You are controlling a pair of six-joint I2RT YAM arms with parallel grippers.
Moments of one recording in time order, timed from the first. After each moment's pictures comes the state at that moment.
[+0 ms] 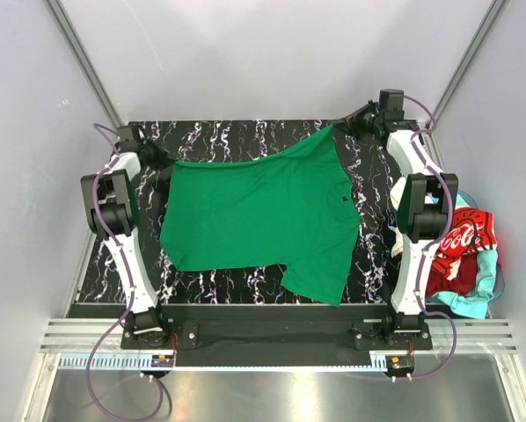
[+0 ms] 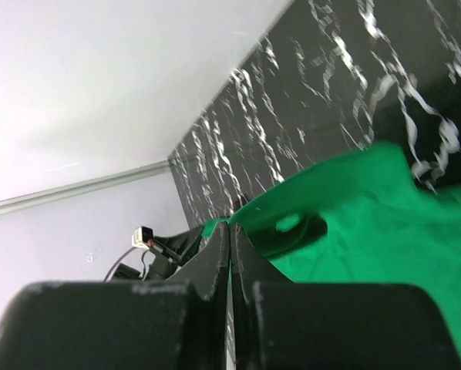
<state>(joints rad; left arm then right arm) 0.22 2.28 1.70 -0.19 0.41 -0.72 0.01 2.19 1.91 -0.23 -0.47 1.10</state>
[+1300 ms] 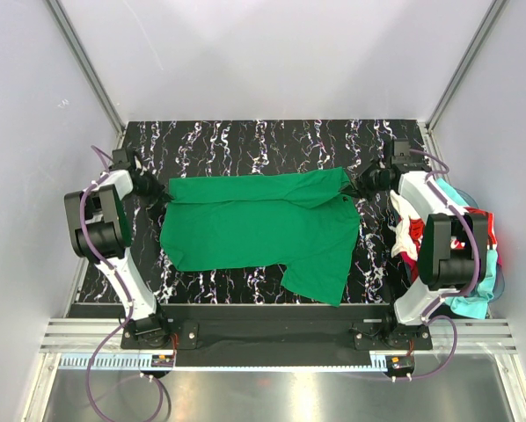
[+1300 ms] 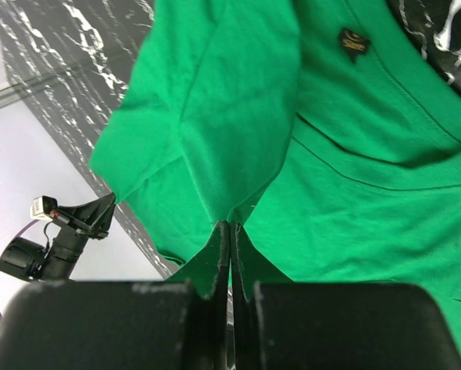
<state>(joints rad) 0.25 1.95 1.28 -0.44 0.37 -0.55 0.01 1.67 1.20 -0.50 -0.43 0.93</state>
